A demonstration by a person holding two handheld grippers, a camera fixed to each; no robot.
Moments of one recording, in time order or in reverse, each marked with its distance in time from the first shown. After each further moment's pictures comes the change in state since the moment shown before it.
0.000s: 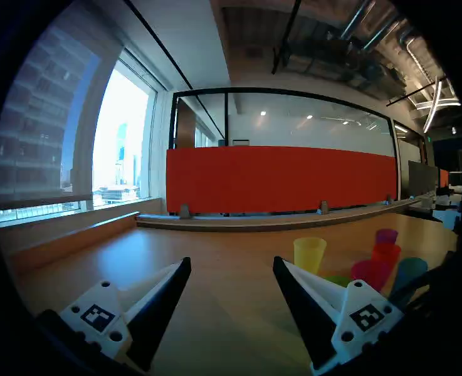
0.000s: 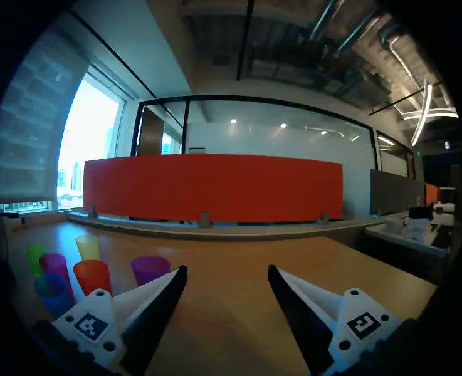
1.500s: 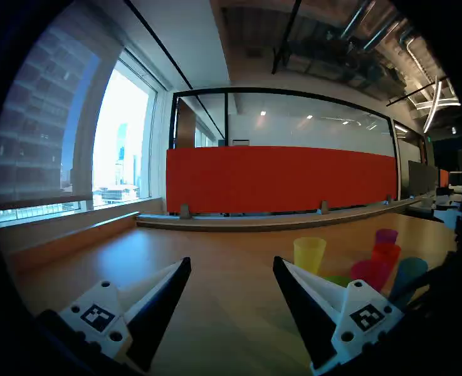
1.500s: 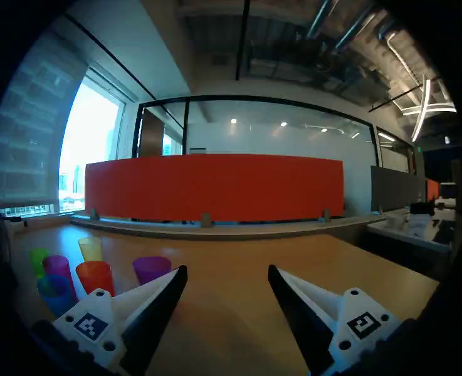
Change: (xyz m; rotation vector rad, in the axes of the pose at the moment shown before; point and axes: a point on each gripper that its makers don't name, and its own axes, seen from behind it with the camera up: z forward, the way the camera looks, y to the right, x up) left arm 0.000 0.000 0.000 0.000 0.000 0.000; right arm 0.001 0.002 -0.003 0.009 -0.002 0.020
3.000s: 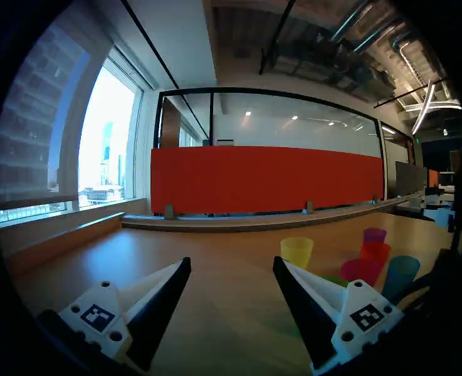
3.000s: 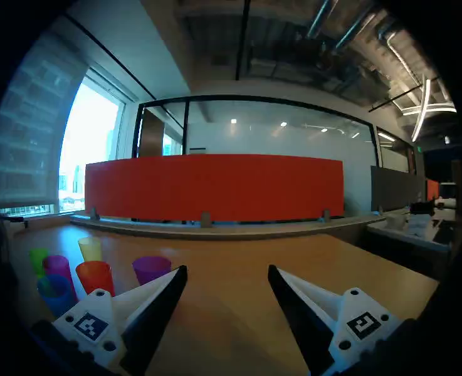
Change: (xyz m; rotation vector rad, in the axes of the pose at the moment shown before) left arm 0.000 0.012 0.004 -0.096 0.001 0.000; right arm 0.001 -0.001 0.000 0.000 0.000 0.000
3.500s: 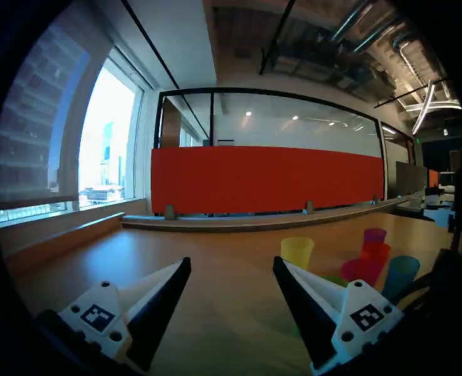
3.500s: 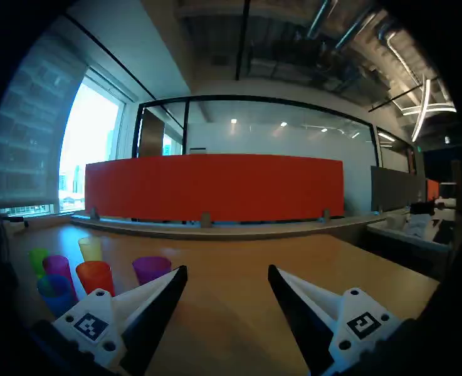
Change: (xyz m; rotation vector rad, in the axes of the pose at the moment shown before) left arm 0.001 0.000 0.001 0.005 0.000 -0.001; right arm -0.001 0.000 0.000 0.000 0.000 0.001
